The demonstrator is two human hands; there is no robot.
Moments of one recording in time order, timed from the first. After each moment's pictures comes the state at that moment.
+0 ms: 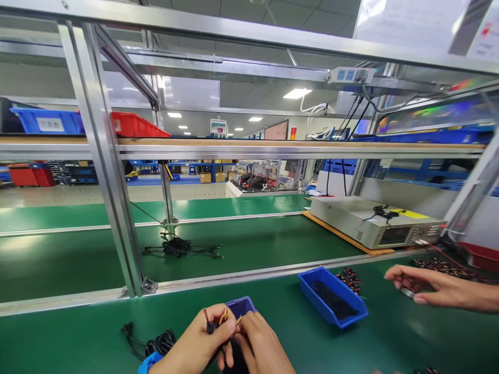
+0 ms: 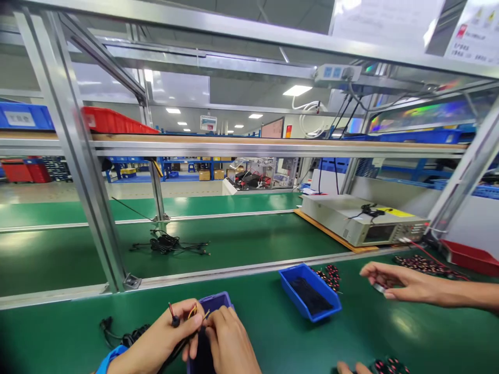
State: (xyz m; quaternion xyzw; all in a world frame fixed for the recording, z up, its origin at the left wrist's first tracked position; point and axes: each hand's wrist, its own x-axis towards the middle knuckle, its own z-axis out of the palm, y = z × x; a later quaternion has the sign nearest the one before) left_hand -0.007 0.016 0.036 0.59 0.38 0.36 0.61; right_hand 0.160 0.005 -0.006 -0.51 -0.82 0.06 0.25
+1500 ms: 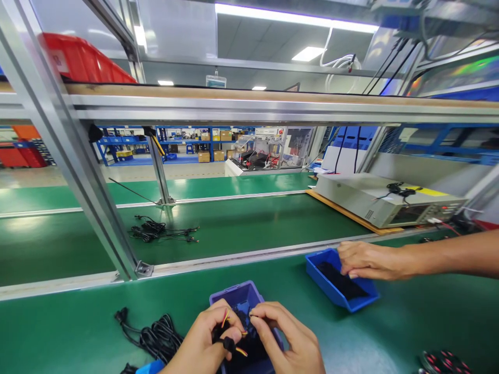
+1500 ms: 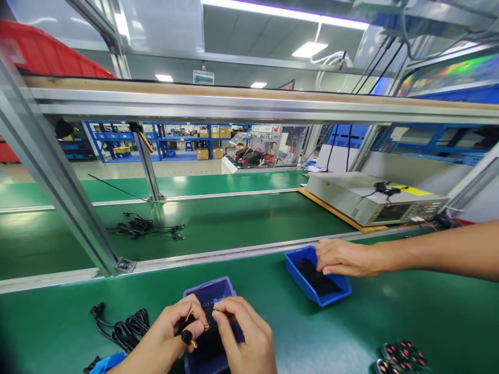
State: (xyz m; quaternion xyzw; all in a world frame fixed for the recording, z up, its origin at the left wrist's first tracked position) left_hand -0.008 0.018 -0.002 0.61 0.36 0.39 0.59; right_hand 0.169 -0.004 0.016 -0.43 -0.69 0.15 0.56
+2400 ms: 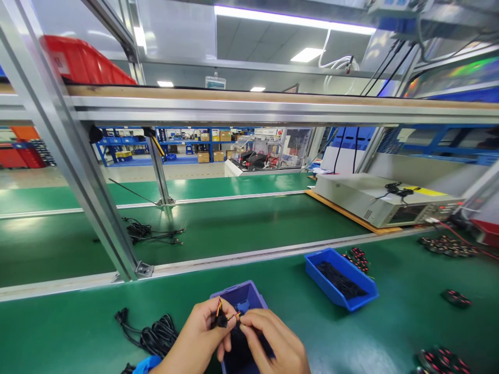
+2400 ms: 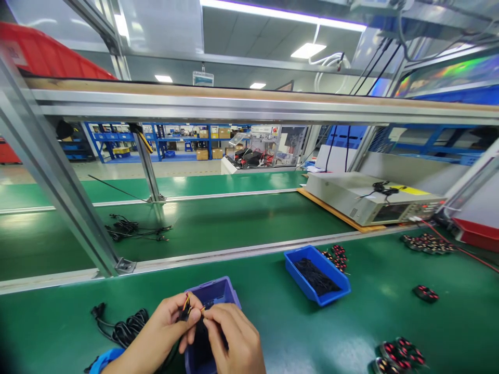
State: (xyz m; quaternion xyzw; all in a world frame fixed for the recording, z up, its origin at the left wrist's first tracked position) left_hand -0.005 0.024 0.012 0.53 0.42 0.38 0.63; right_hand 0.162 -0.004 -0.001 -0.39 -0.74 0.12 0.54
